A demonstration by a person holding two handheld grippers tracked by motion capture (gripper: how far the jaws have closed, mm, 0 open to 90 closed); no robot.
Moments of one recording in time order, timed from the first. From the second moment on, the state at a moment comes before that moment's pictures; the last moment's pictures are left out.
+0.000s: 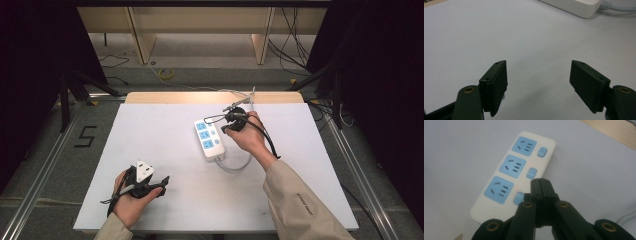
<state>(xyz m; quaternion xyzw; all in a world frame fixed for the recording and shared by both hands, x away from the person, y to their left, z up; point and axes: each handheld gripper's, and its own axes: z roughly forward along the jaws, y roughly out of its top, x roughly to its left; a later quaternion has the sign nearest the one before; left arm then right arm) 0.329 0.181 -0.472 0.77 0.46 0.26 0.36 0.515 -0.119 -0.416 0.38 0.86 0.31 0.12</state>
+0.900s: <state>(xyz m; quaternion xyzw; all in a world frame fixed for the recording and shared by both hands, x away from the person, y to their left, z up) 0.330 0.182 -0.473 0.77 0.46 0.26 0.36 0.540 -0.101 -0.422 0.39 0.86 0.30 0.13</state>
